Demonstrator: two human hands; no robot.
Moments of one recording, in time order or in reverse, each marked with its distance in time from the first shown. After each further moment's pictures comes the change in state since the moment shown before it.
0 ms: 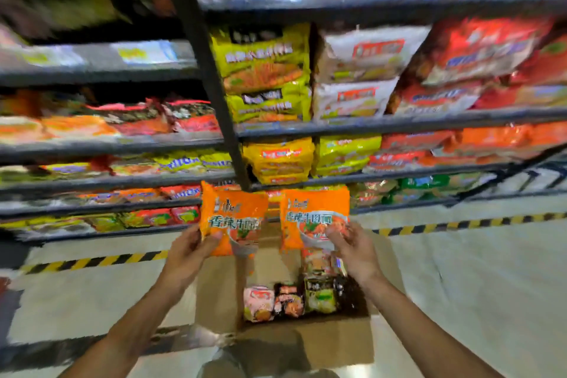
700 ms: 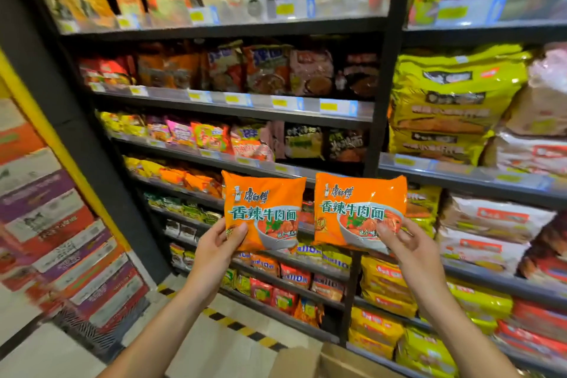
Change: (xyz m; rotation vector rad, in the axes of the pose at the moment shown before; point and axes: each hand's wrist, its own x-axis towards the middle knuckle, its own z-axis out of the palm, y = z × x) left_hand -0.188 0.160 -0.162 -0.270 0.408 0.442; right_hand -0.147 -0.262 0.073 0.240 -0.398 -0.616
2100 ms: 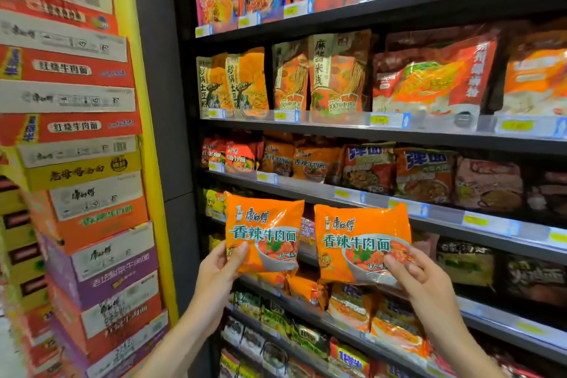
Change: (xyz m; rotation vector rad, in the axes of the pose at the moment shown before) left_hand 0.183 0.073 -0.397 -0.153 0.186 0.231; right_hand 0.087 -0.036 0.445 -0.032 -0.157 -0.157
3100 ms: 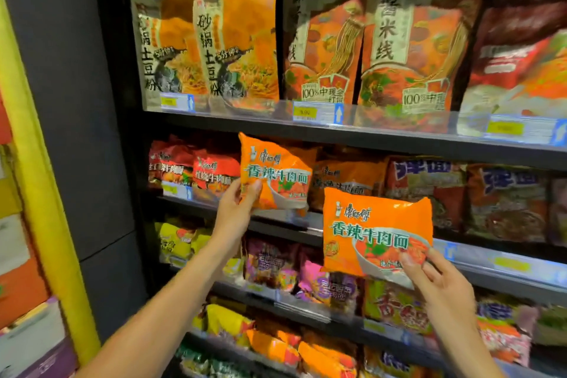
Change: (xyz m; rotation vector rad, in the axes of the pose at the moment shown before) left_hand 0.416 -0.056 -0.022 0.007 -0.154 0.158; right_hand 0.212 0.064 0.173 -0.003 0.326 0.036
